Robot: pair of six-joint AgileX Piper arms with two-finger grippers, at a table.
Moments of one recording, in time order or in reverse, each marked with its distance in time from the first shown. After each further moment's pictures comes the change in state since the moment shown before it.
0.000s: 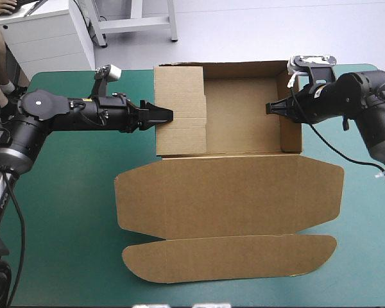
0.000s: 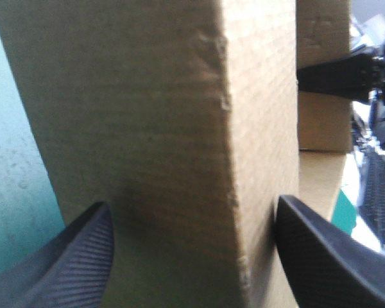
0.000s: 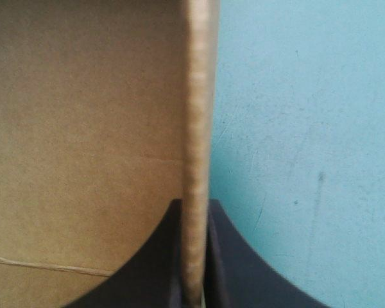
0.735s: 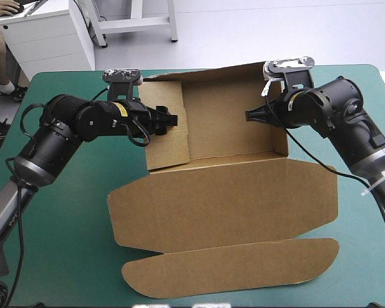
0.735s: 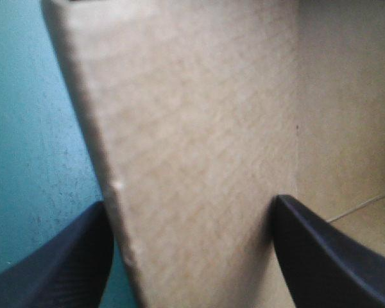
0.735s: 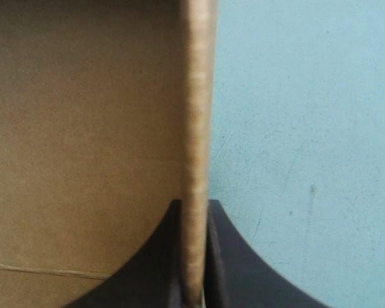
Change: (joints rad) left arm -0.365 -0.027 -0.126 0.929 -0.126 -0.807; right arm 0.244 -0.032 0.000 -0.303 -0.021 0.239
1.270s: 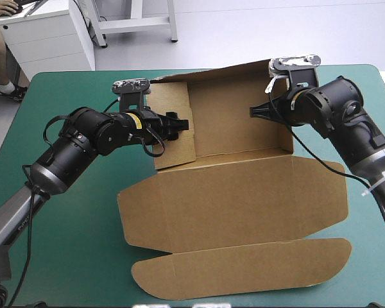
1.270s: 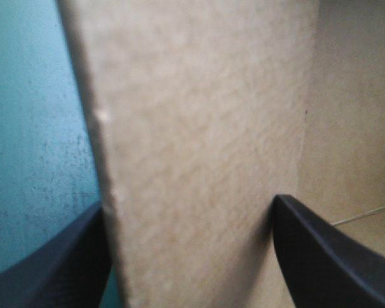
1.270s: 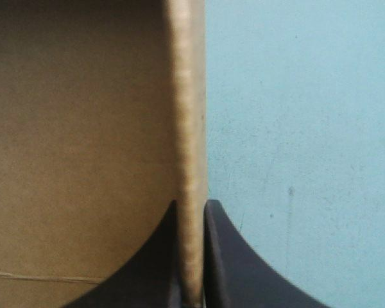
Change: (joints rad) left arm -0.082 0.000 0.101 0.103 -0.130 -0.208; right arm 0.000 -0.003 0.002 -0.070 -0.005 0.071
